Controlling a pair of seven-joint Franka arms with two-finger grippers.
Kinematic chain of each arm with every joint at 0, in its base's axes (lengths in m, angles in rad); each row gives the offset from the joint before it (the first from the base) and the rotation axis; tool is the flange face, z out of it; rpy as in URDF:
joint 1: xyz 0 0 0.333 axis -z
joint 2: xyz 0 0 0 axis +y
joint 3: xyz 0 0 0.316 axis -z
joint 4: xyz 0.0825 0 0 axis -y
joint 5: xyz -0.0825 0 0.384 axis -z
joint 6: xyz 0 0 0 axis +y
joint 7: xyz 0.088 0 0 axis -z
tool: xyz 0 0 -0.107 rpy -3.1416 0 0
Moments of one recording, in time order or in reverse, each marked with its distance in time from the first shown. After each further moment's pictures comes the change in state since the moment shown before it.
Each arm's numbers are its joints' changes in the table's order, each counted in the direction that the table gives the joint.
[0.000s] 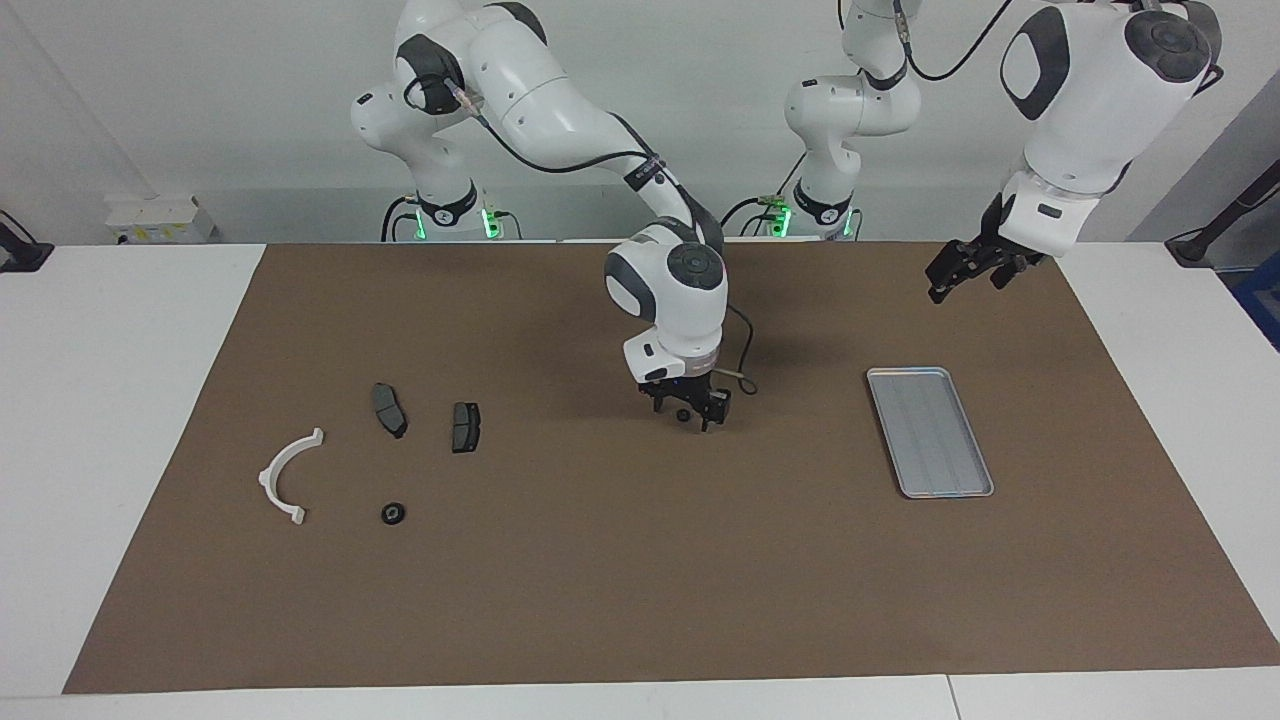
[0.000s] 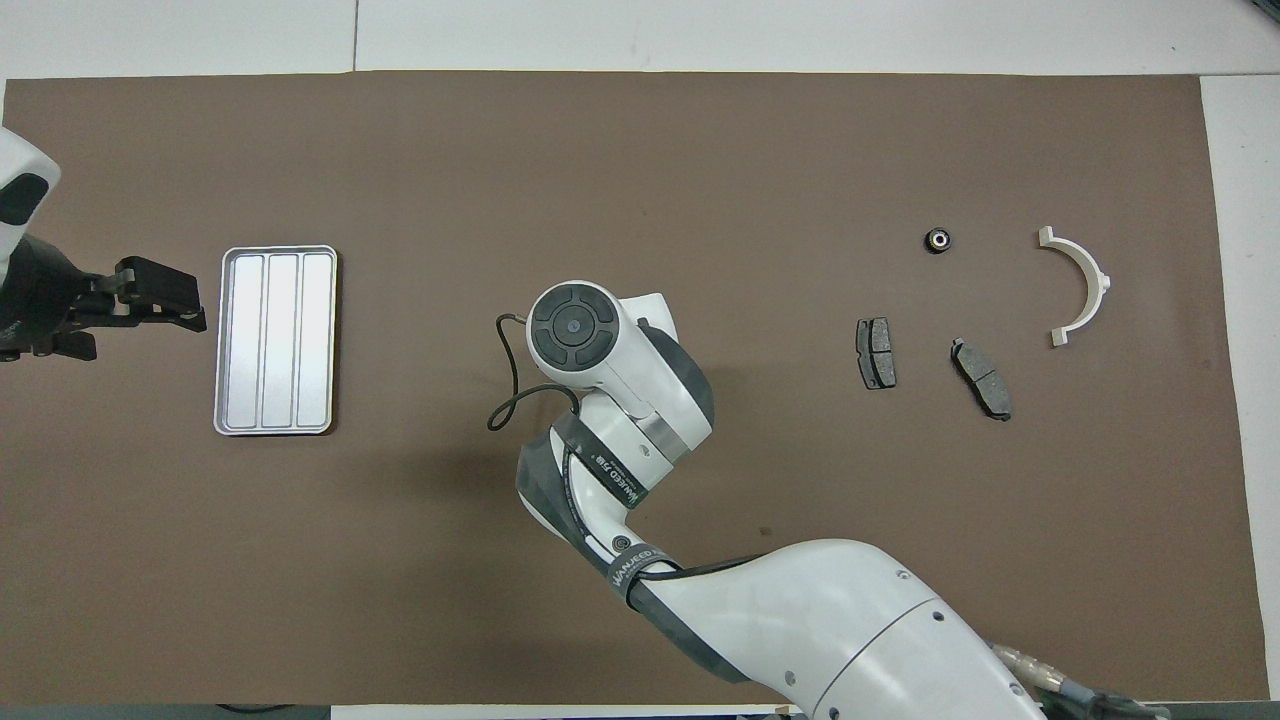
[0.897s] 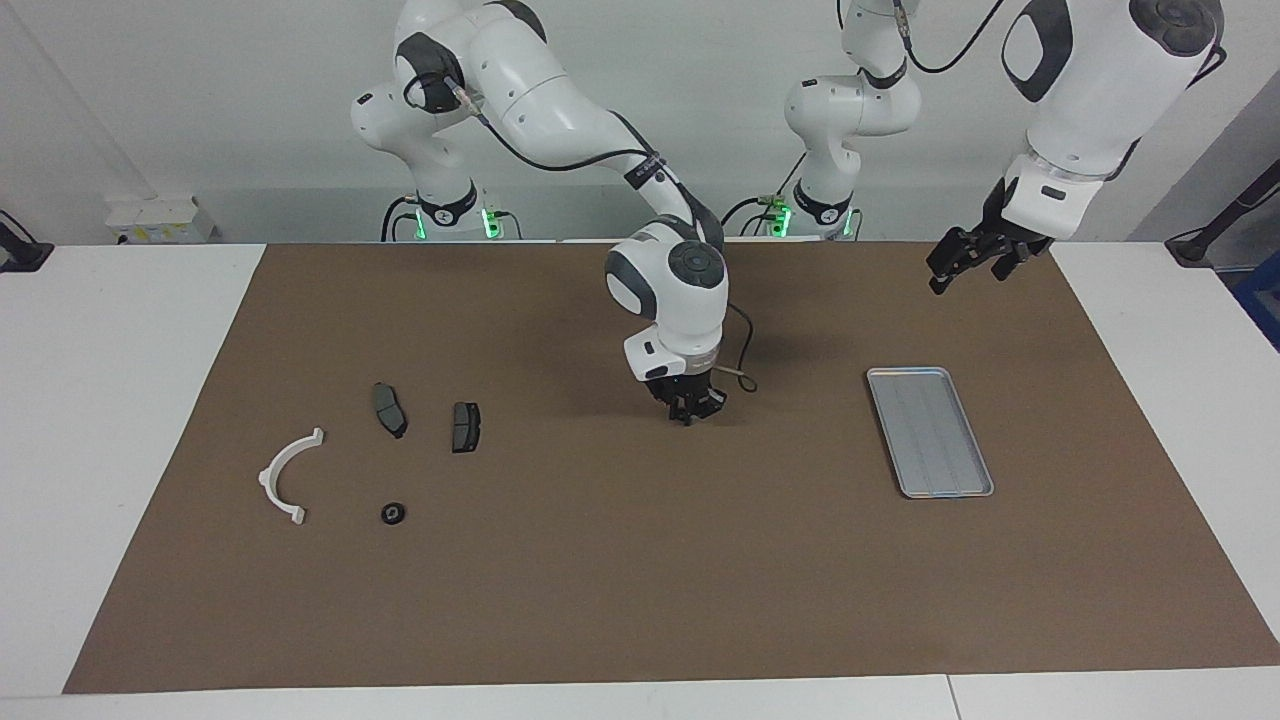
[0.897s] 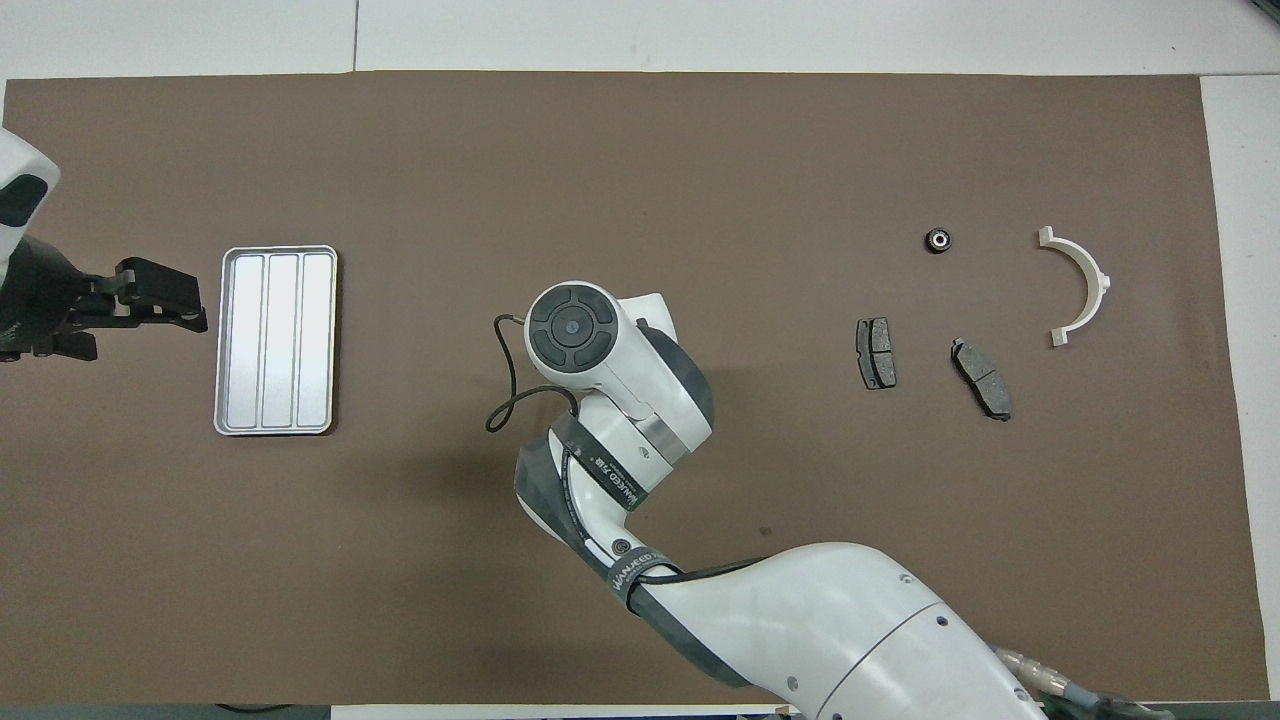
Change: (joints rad) left arm 0.001 -0.003 0.002 -0.001 0.001 0.000 0.000; right arm -0.001 -0.008 -0.002 0.000 0.000 0.008 0.000
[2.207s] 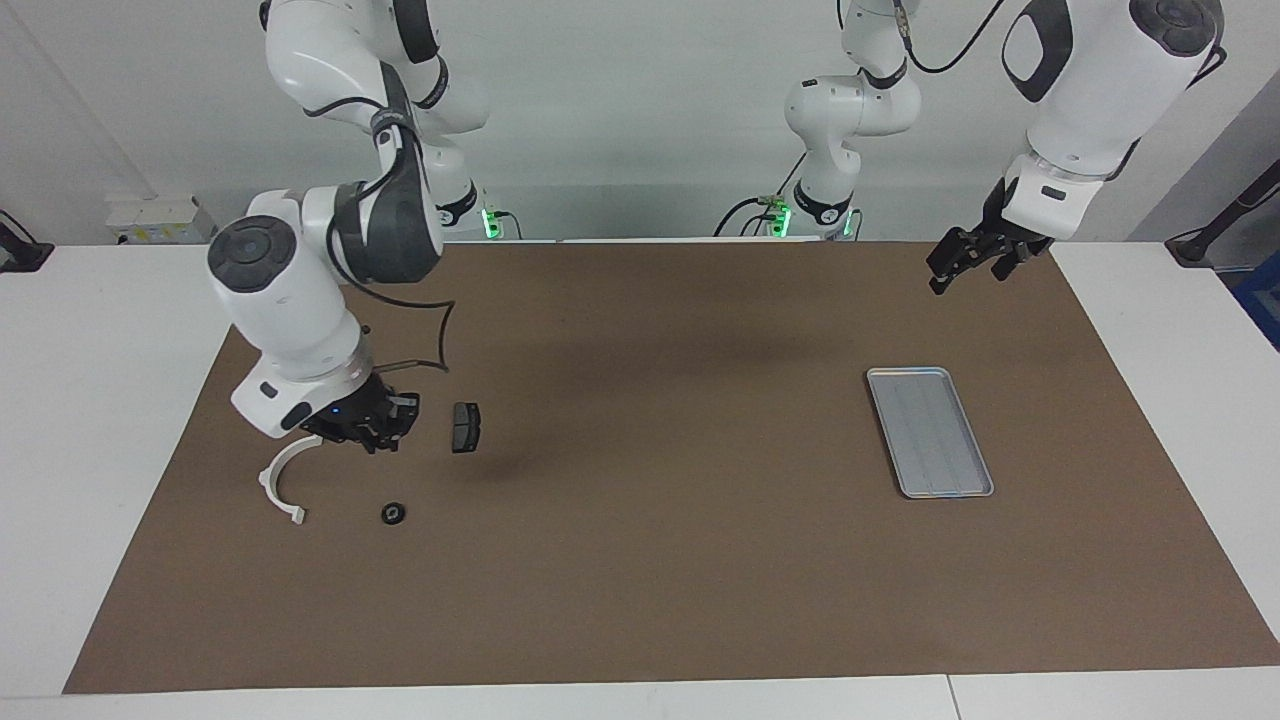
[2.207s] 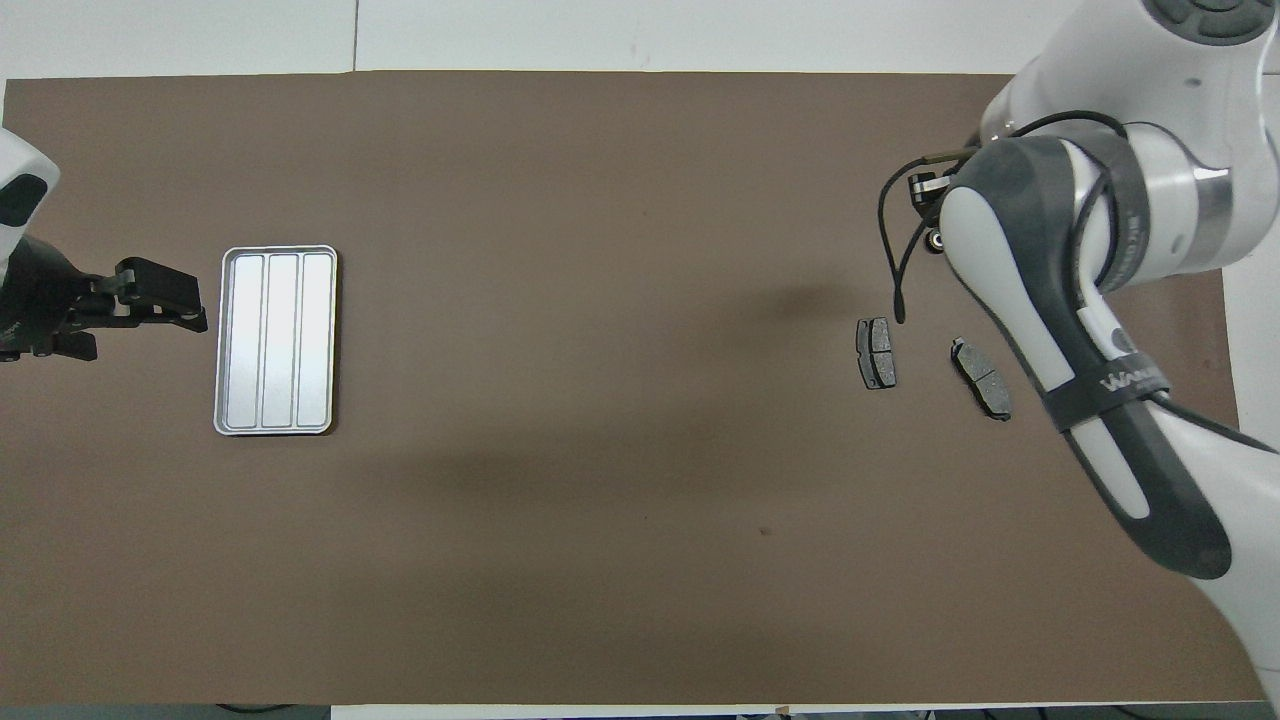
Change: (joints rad) left arm 0.000 0.000 0.000 0.000 0.000 0.000 0.000; right arm 0.641 -0.211 0.006 0.114 -0.010 0.370 -1.307
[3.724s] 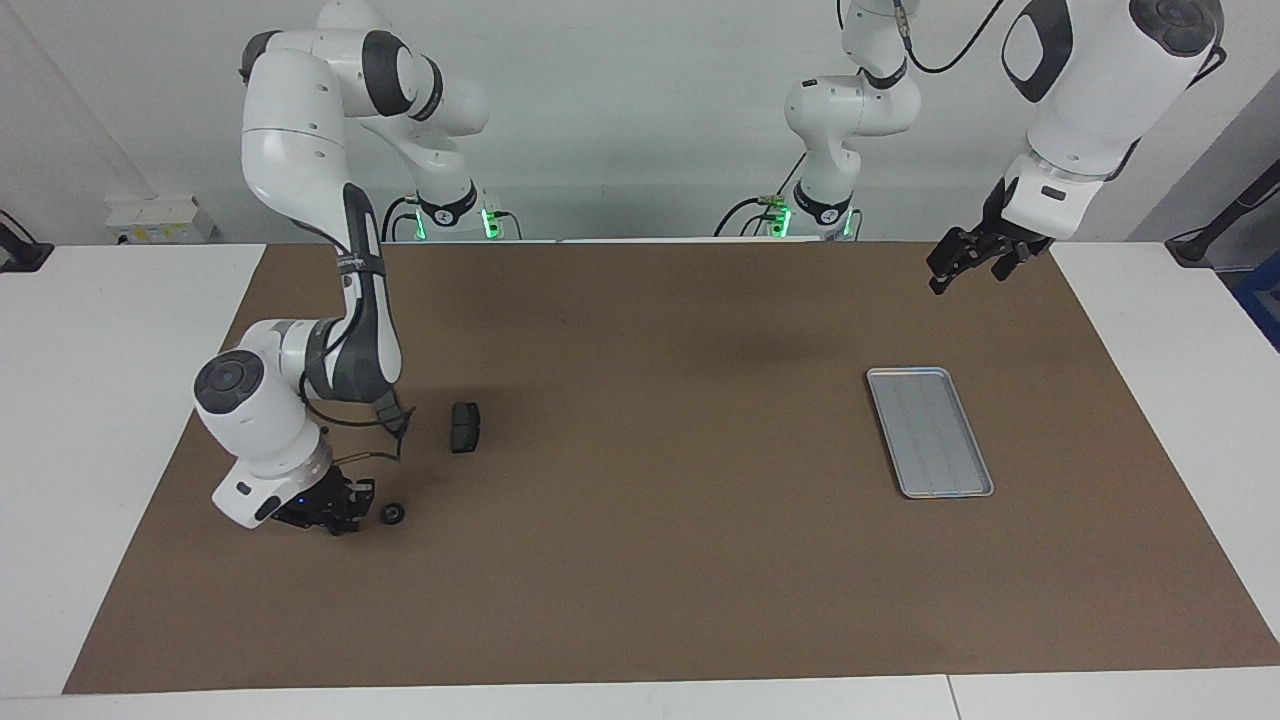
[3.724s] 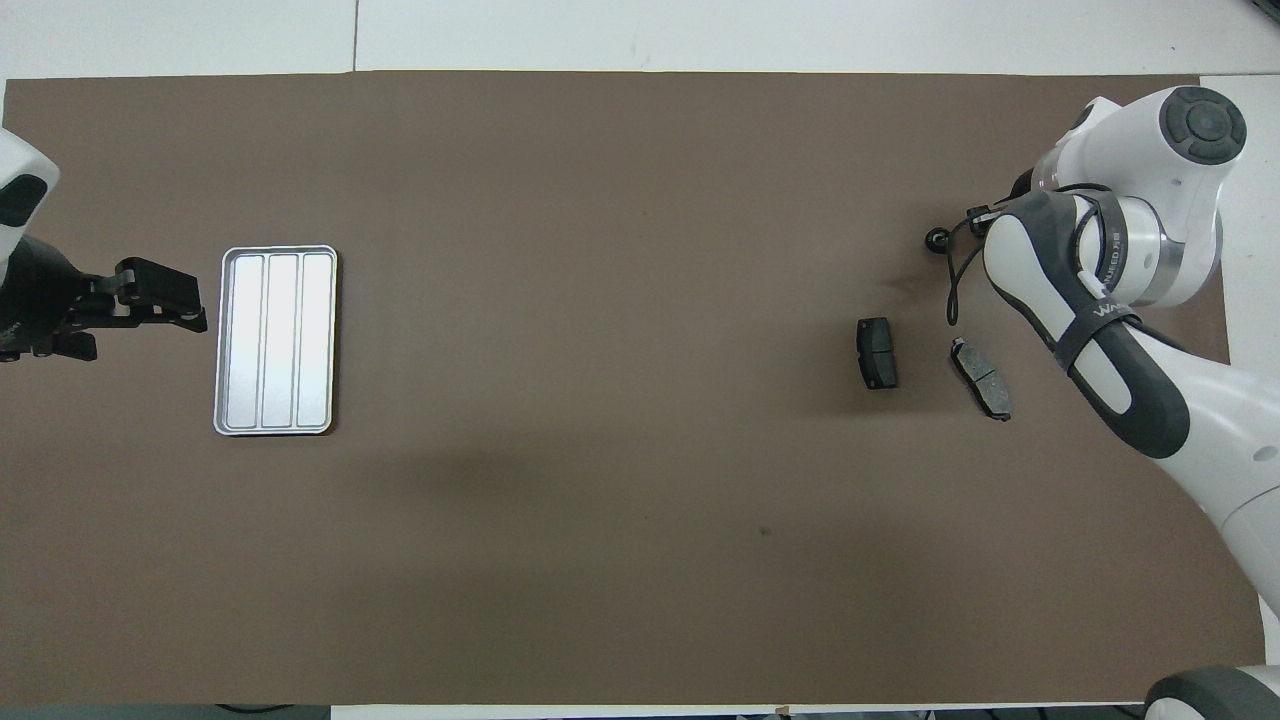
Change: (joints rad) left arm 0.000 0.000 0.000 0.000 0.000 0.000 0.000; right arm 0.120 0.192 -0.011 -0.165 0.000 -0.453 -0.155
